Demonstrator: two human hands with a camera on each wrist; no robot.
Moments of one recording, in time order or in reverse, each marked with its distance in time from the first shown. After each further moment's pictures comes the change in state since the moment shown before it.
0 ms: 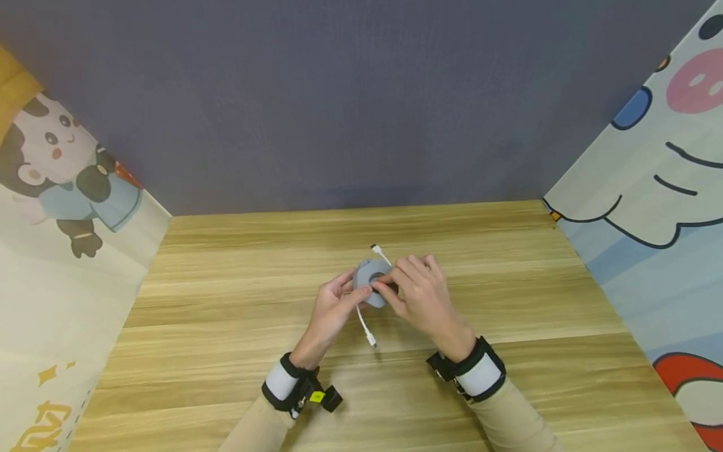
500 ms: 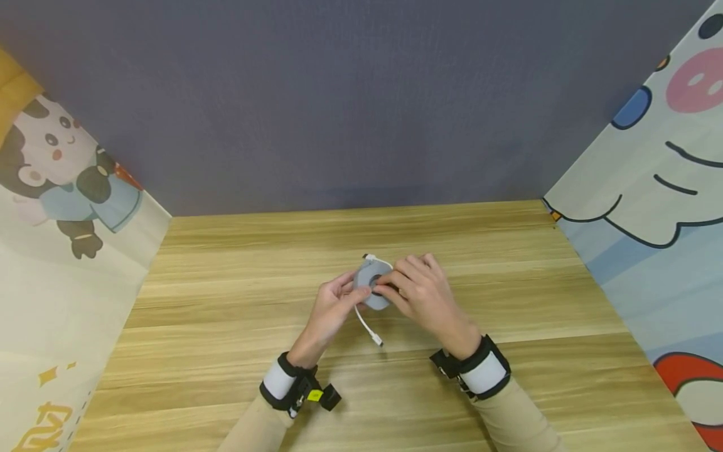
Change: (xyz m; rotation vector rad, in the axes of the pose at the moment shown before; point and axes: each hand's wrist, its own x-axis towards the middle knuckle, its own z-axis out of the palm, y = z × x) left_hand 0.000 0.004 -0.002 0.030 -0.014 -0.025; right_hand 0.002 0.007 -0.005 0.061 -0.026 -0.078
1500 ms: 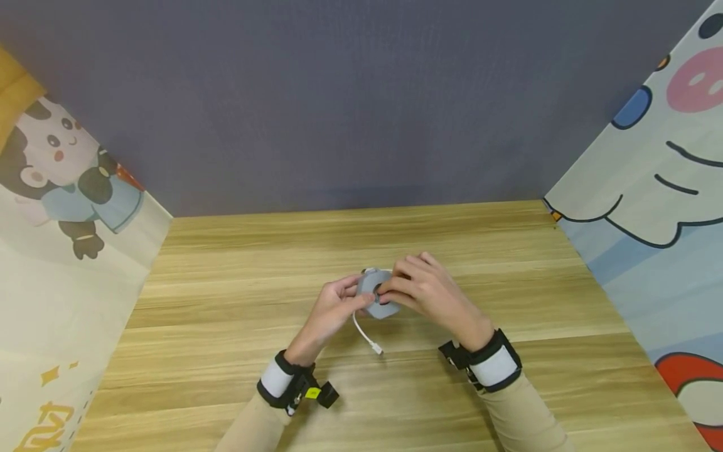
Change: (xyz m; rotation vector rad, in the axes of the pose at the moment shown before) left_hand 0.002 0.006 -0.004 0.082 -0.095 -0.076; right_hand -0.002 0.016 -0.012 0.088 -0.152 -0.129
